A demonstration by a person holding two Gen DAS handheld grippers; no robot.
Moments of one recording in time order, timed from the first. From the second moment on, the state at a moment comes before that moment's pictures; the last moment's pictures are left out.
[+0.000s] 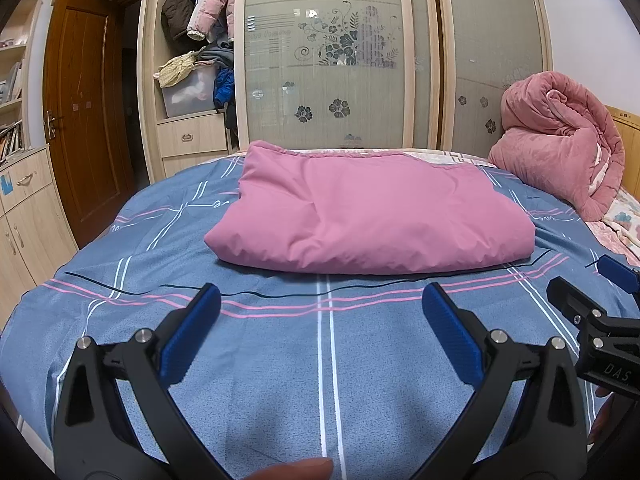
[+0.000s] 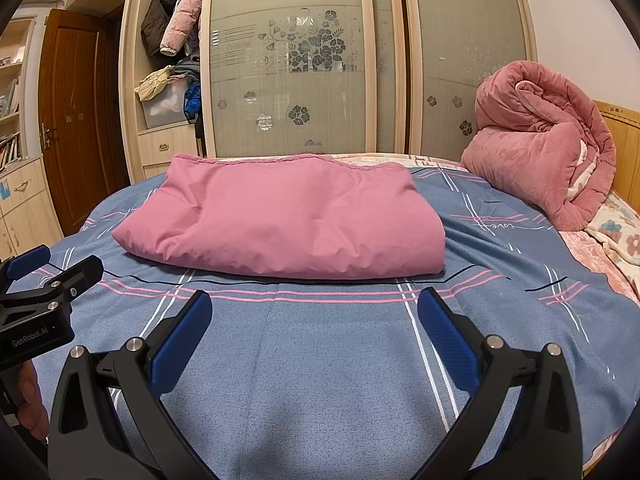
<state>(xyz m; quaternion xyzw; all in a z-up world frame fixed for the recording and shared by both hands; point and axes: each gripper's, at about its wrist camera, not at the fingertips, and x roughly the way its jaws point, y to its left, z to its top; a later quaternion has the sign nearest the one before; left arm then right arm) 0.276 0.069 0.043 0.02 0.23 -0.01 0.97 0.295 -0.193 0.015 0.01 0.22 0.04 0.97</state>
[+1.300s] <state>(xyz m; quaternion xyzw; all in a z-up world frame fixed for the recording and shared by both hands) 0.273 0.067 0.043 0.02 0.22 -0.01 0.97 0.293 -0.195 0.016 0.01 0.22 0.04 0.97</state>
